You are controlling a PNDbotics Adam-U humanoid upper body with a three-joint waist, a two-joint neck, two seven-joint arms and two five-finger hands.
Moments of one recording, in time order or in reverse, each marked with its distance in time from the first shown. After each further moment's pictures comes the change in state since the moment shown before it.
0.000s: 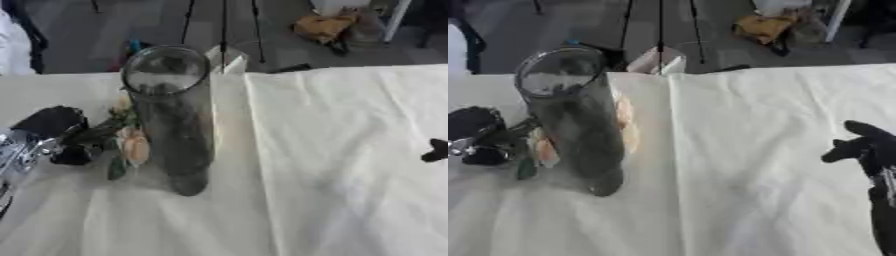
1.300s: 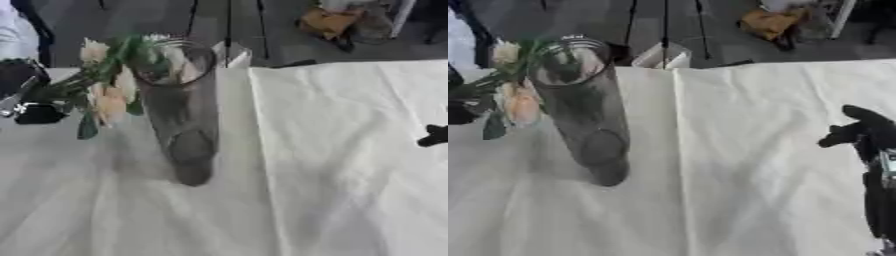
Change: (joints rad) left arm -0.002 0.060 0.076 -0.120 0.199 0.198 0.151; right arm 0.009 0.000 -0.012 0.000 -0.009 0.000 -0.012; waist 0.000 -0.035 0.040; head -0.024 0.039
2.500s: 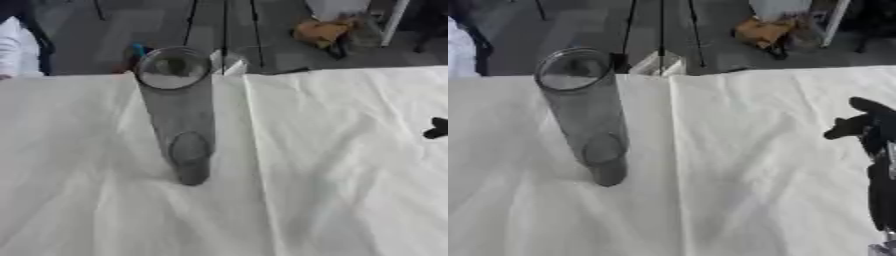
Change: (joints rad) left arm -0.140 -0.036 0.049 -0.118 0.537 0.211 0.453; right arm 0.005 -0.002 0.000 0.000 -0.020 -0.003 -0.001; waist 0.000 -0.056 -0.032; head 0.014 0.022
